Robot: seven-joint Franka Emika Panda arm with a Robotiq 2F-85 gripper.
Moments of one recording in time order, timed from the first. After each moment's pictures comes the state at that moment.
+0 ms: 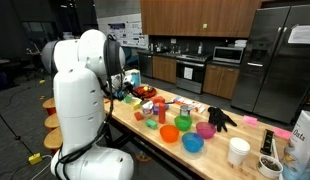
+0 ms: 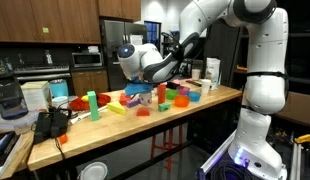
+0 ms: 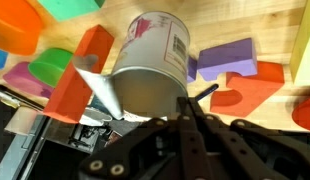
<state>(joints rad) 0.31 0.13 0.30 -2.10 -0.98 2.12 1.74</state>
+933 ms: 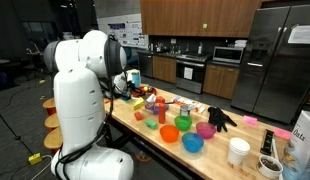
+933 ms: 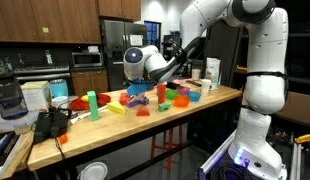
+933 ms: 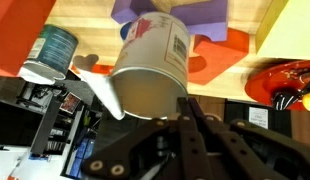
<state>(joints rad) 0.30 0.13 0.27 -2.12 -1.27 2.29 1.75</state>
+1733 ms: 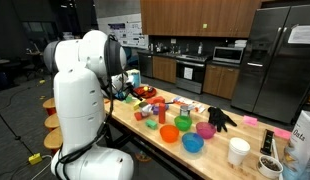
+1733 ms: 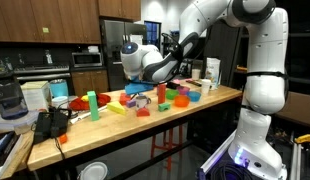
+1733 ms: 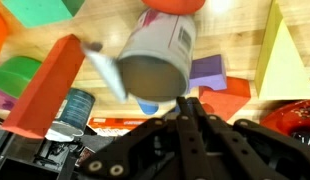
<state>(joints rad) 0.30 0.13 0.27 -2.12 -0.92 2.27 1.63</state>
